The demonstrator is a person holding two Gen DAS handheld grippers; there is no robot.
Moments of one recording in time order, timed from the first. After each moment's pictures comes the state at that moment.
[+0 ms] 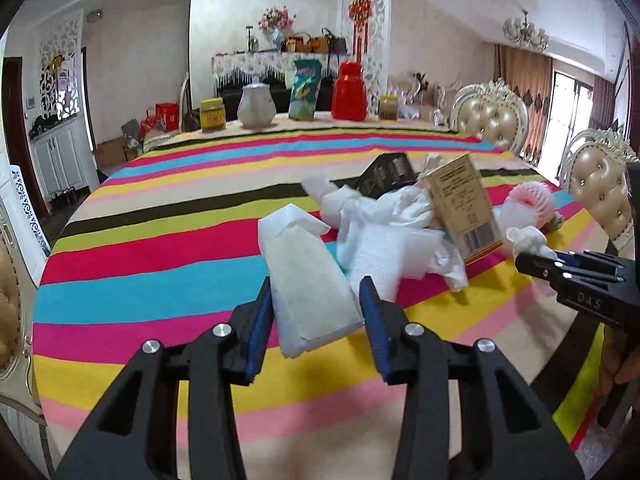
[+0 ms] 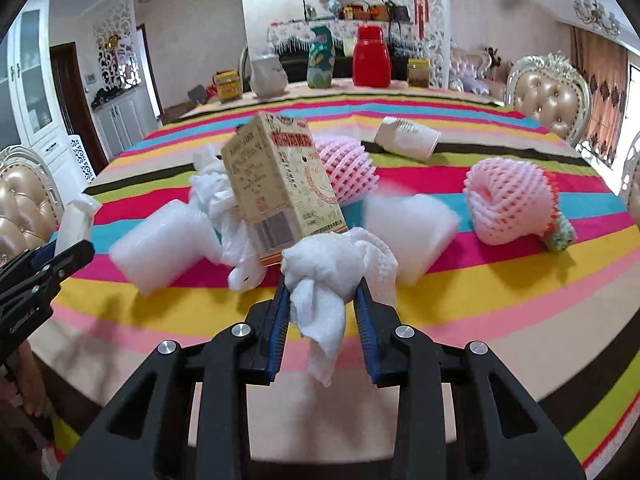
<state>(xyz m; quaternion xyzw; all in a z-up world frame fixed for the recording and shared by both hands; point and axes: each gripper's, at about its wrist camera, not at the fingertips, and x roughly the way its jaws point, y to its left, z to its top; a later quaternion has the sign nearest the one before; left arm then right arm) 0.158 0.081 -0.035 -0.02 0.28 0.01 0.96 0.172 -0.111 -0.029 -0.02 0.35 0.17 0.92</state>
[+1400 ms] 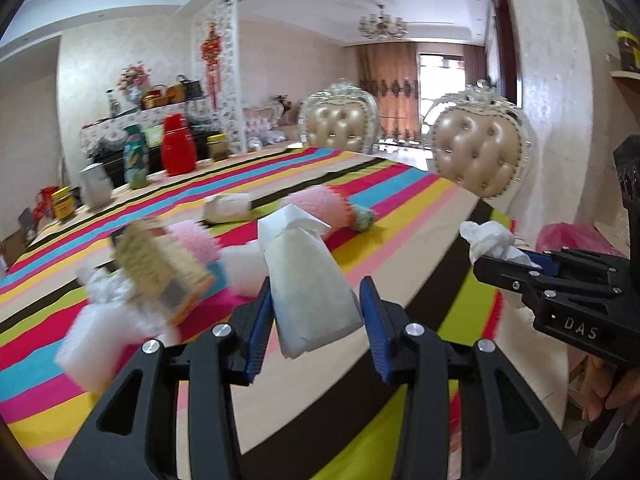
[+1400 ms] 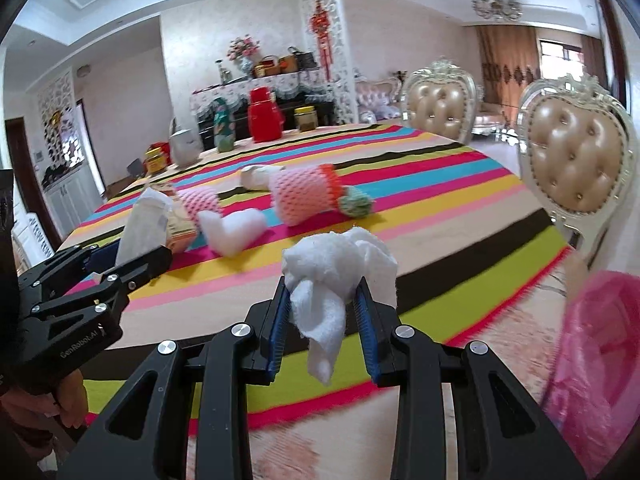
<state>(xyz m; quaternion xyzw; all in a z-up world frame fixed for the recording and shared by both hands) 0.143 -0.147 -0.020 0.08 0.22 -0.21 0.95 0.065 -0.288 -0.012 0.06 0.27 0.03 0.96</state>
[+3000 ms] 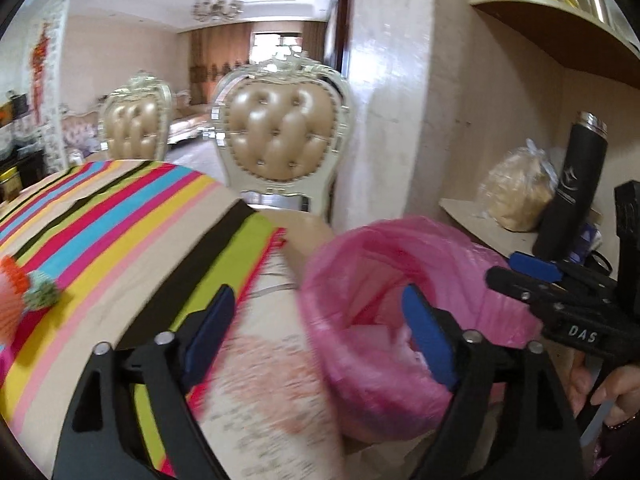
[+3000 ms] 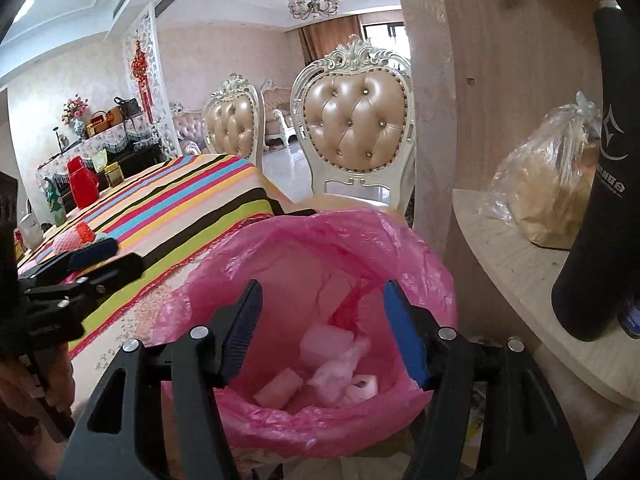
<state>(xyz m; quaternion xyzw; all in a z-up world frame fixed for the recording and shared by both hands) 0.137 -0.417 -0.042 0.10 0.24 -0.49 0.83 -0.076 -0.523 -0.033 0.15 0.25 -0.25 0.92</state>
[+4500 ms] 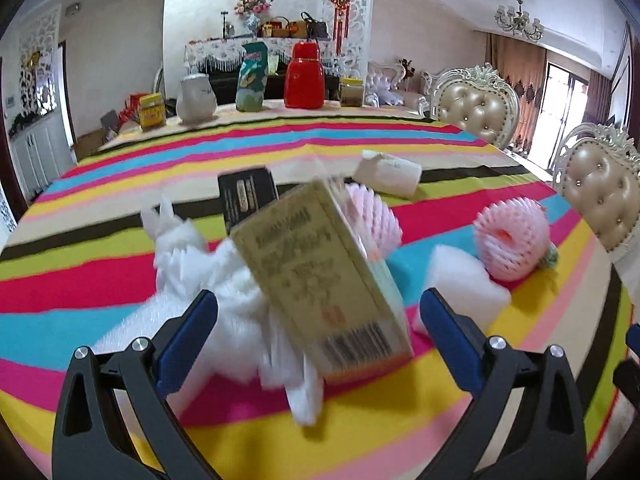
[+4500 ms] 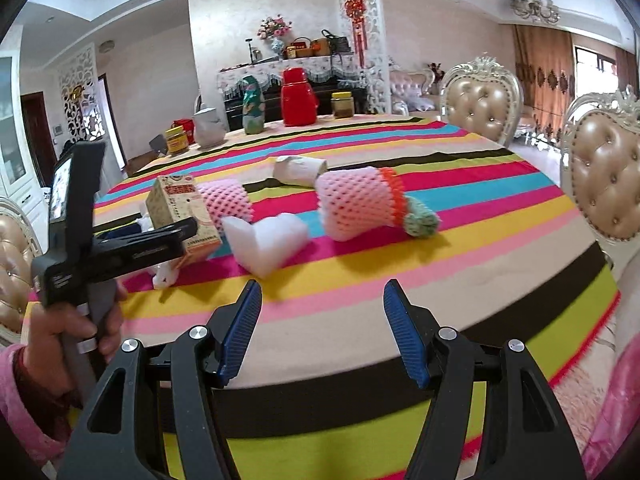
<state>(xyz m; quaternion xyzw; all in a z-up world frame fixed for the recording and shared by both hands) 0.290 -0.042 -0.045 -0.02 0.31 -0.01 0.95 0.142 -0.233 -0.009 0.03 0.30 0.10 0.95</state>
